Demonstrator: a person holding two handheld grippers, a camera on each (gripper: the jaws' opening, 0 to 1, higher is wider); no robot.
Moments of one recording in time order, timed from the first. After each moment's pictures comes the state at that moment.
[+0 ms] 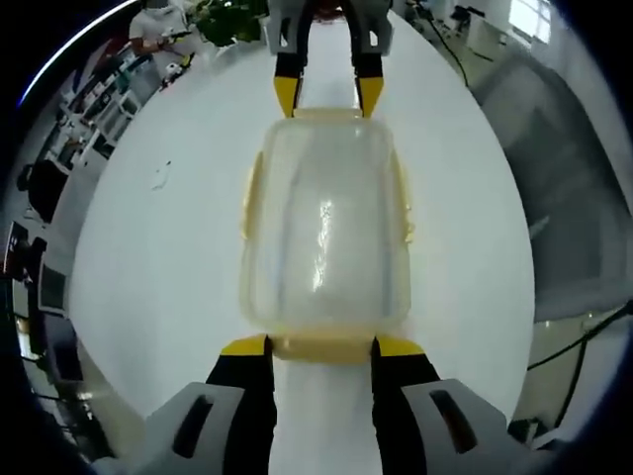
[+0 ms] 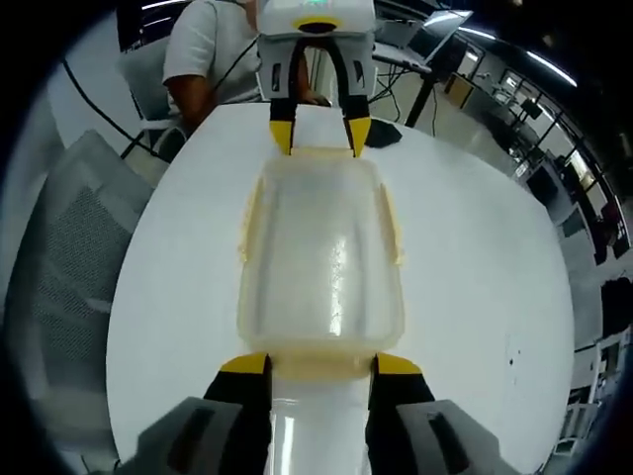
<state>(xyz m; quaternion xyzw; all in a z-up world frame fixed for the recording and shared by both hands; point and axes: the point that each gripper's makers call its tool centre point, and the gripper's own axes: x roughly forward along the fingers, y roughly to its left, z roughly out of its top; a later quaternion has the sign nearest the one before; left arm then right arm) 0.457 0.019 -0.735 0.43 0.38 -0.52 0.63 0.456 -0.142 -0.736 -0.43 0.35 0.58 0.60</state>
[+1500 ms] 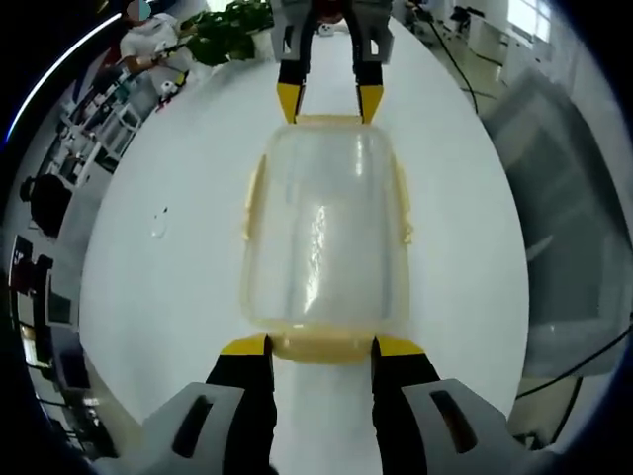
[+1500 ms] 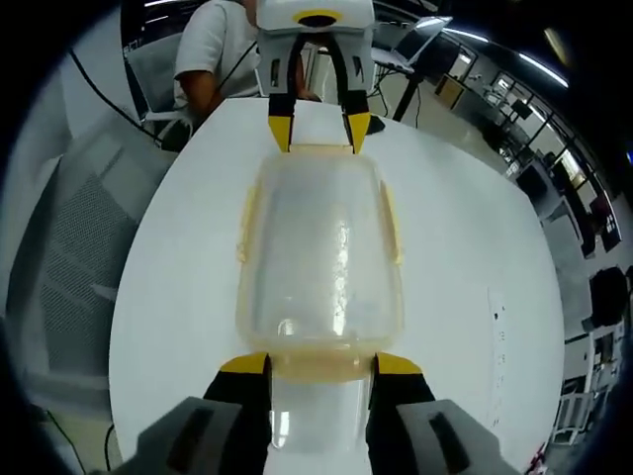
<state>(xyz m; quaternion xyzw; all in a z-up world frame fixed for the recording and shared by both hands) 0.457 -0.060 -0.712 0.44 0.37 -0.52 0.64 0.453 -0.222 -0.718 -0.44 0.34 0.57 0.61</state>
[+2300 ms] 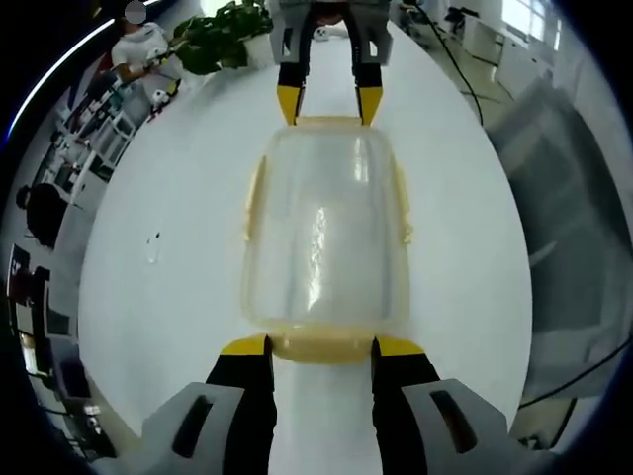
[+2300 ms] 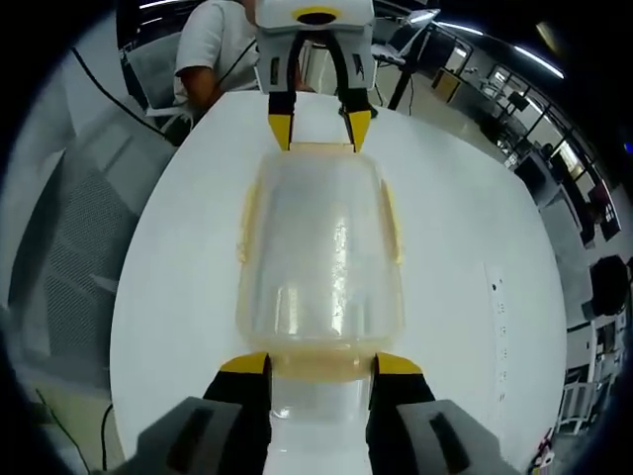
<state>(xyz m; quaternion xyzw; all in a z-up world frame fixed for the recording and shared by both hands) 0.463 -0.104 -0.714 0.44 0.36 -0.53 0.63 0.456 -0.265 -0.720 -0.43 0.35 0.56 0.61</state>
